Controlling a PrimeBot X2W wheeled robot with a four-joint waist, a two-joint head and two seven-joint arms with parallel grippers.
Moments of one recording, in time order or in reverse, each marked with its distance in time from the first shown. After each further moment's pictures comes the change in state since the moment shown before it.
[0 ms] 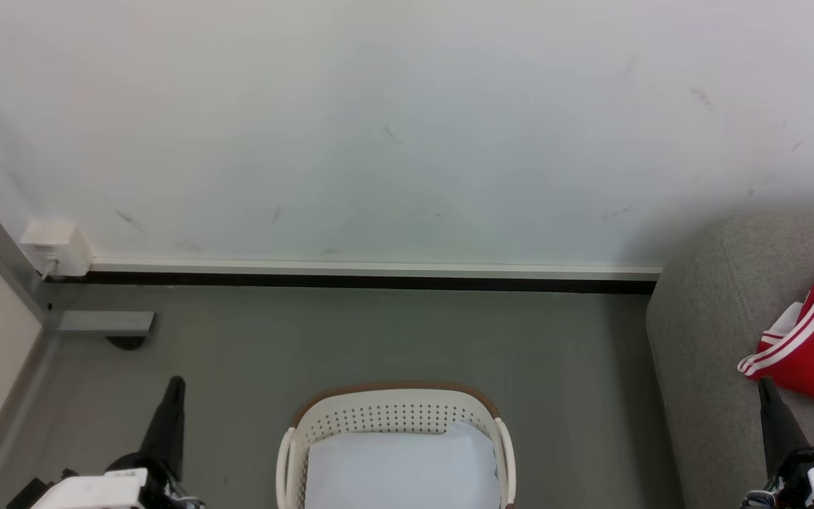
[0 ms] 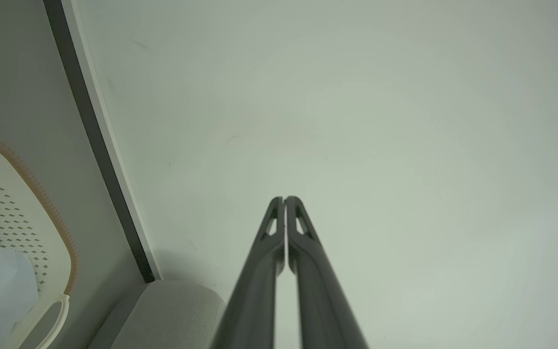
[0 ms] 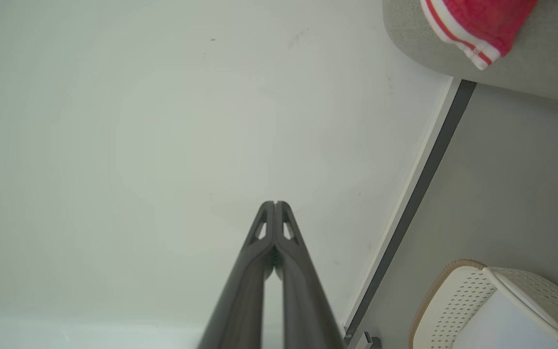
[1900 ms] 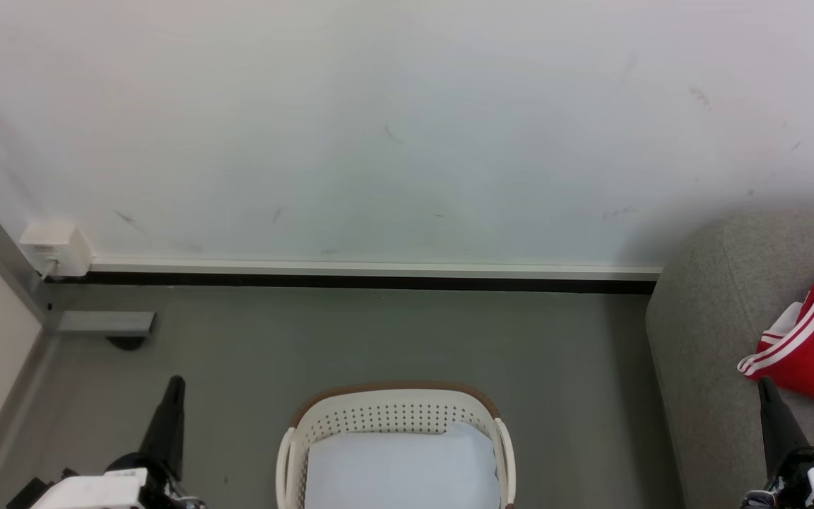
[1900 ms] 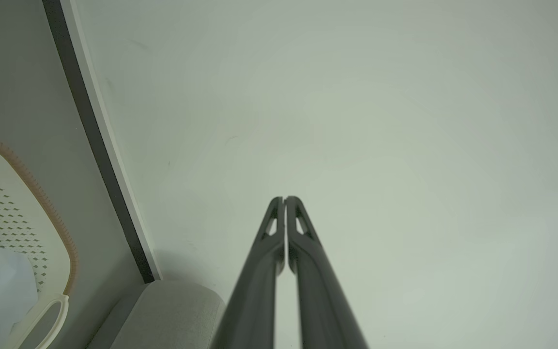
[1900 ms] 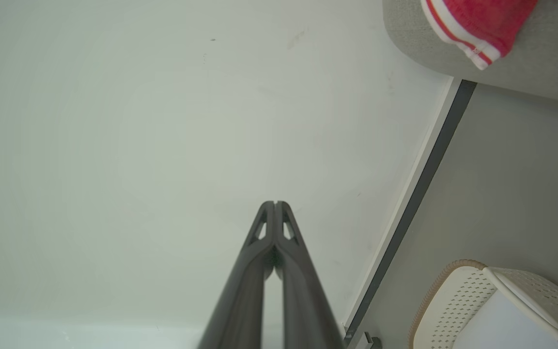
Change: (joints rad) left arm 0.000 0.000 0.000 0.000 0.000 -0.001 0.000; right arm 0.000 0.000 0.000 0.000 0.000 0.000 0.000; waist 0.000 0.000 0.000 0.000
